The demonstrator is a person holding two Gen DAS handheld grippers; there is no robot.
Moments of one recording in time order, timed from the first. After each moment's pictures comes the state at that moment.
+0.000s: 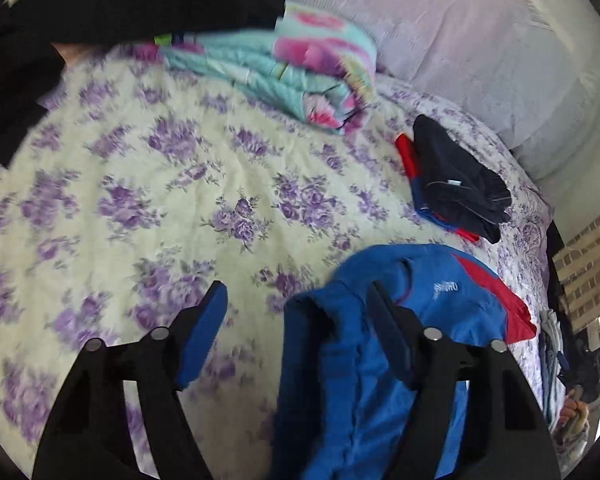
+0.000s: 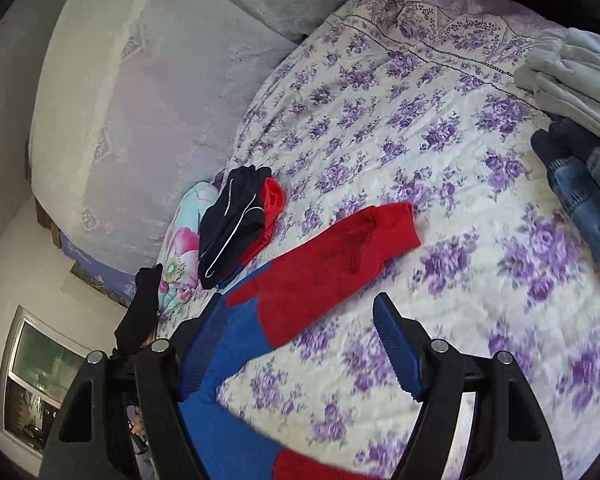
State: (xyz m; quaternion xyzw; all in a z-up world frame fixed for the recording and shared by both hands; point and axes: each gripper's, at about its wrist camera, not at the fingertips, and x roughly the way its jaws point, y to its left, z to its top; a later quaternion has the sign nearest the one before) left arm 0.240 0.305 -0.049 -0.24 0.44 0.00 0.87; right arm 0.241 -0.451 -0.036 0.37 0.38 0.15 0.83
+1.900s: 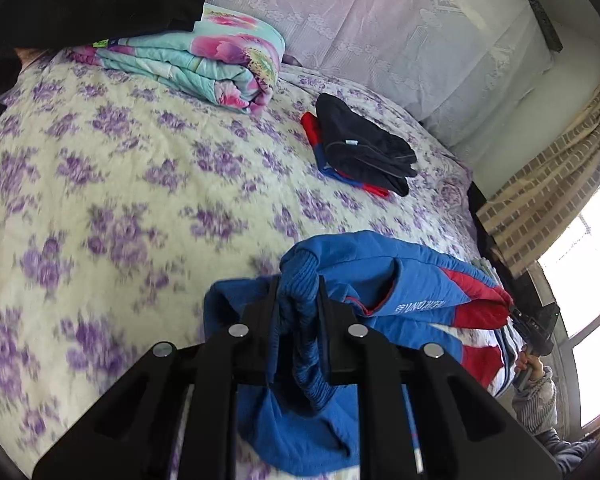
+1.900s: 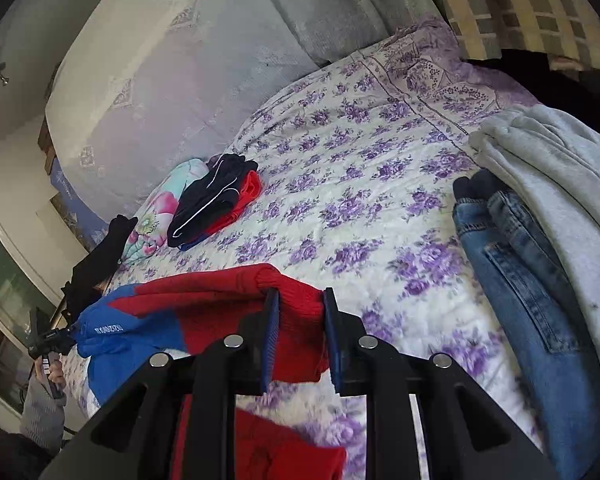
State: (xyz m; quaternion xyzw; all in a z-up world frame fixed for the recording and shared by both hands) left arm 0.140 0.274 -0.037 -0.24 0.38 -0.14 0.88; right arm 0.145 -0.507 -0.045 0.22 0.33 0.16 0.90
